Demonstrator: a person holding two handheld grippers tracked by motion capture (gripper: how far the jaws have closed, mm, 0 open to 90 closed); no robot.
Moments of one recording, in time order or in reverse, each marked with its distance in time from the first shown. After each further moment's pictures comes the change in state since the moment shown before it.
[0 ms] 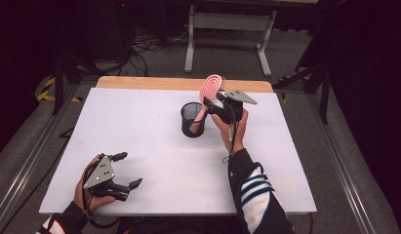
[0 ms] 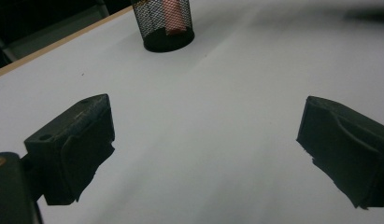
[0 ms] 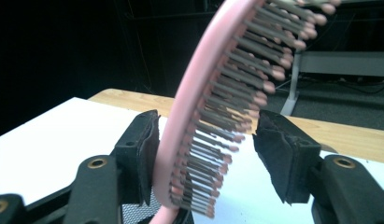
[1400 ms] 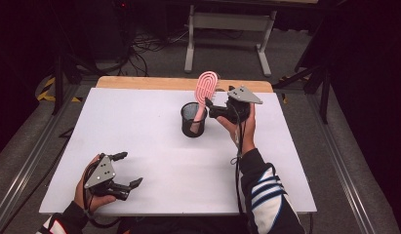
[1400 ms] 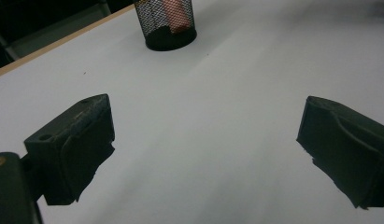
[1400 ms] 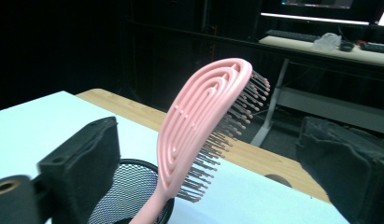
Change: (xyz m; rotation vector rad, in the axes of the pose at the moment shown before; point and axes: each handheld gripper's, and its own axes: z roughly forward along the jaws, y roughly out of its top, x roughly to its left) left arm 0.001 0.000 0.001 0.012 0.011 0.003; right arm 0.010 0.028 -0.032 -0.053 -0.042 -0.214
